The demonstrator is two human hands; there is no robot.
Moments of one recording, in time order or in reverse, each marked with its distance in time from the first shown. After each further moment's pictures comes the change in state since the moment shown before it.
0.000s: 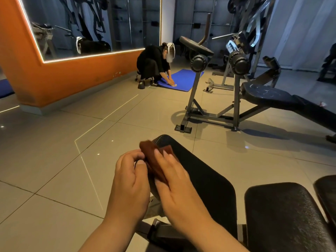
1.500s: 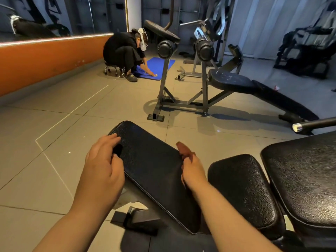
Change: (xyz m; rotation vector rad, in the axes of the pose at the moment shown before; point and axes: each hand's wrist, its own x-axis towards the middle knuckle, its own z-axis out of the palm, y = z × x) left_hand -0.003 -0.008 0.020 0.304 -0.121 0.173; right_hand 0.004 0.167 -0.041 0.234 0.477 0.738
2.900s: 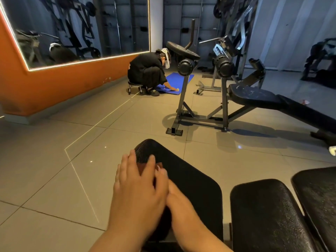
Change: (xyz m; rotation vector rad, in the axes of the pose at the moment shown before) left_hand -0.005 0.038 0.001 0.296 -0.151 -0.130; right_hand -0.132 -0.078 0.014 0.213 -0.609 -0.504
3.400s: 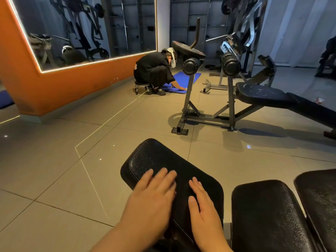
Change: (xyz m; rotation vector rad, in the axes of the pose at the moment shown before) left_hand -0.005 -0.015 0.029 0.567 -0.234 0.524; right_hand -0.017 0.071 -0.043 -0.383 0.248 0.202
